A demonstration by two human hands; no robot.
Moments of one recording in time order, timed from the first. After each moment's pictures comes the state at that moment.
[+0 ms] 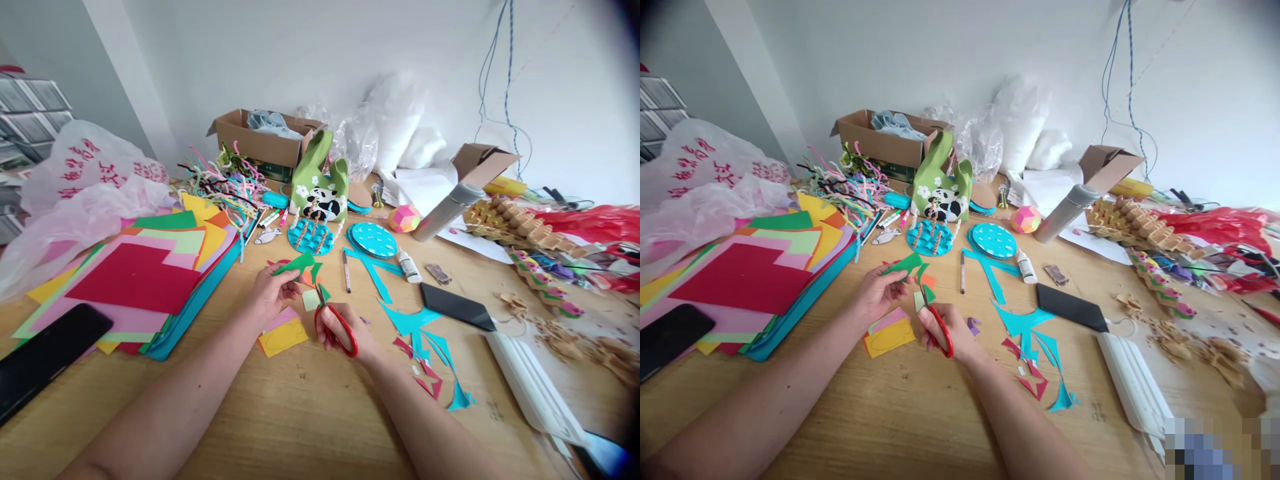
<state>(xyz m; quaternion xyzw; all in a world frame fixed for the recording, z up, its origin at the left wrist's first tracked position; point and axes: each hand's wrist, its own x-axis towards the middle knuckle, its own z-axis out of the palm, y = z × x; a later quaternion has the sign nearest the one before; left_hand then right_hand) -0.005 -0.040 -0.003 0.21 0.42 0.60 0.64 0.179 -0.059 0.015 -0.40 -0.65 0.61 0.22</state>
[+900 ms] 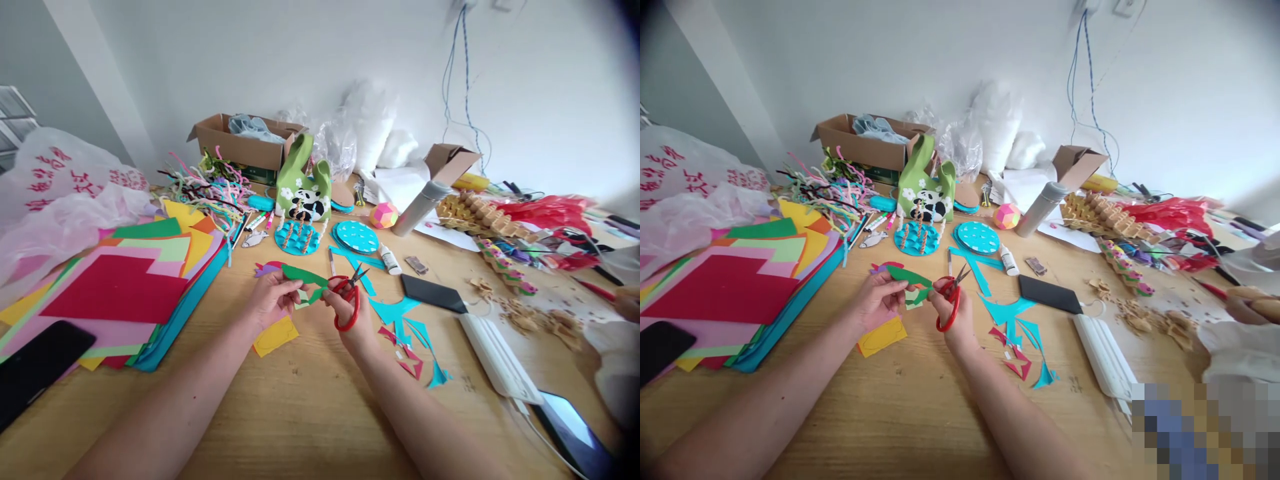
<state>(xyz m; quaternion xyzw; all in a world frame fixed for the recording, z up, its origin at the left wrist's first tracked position) 0.009 -0.048 0.003 0.28 0.38 0.54 0.70 0.176 -0.052 0.015 -0.48 -0.49 0.53 0.51</state>
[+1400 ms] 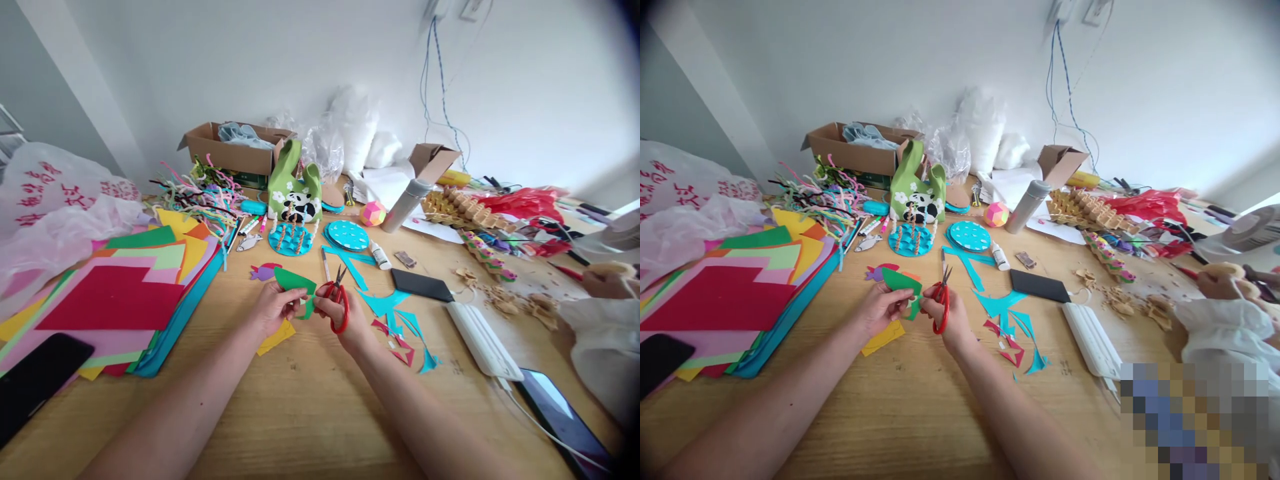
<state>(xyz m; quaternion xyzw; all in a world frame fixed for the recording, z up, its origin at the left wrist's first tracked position) 0.023 -0.056 0.000 0.31 0.40 0.51 0.70 0.181 -0.063 0.018 -0.48 -0.49 0.58 0.44</state>
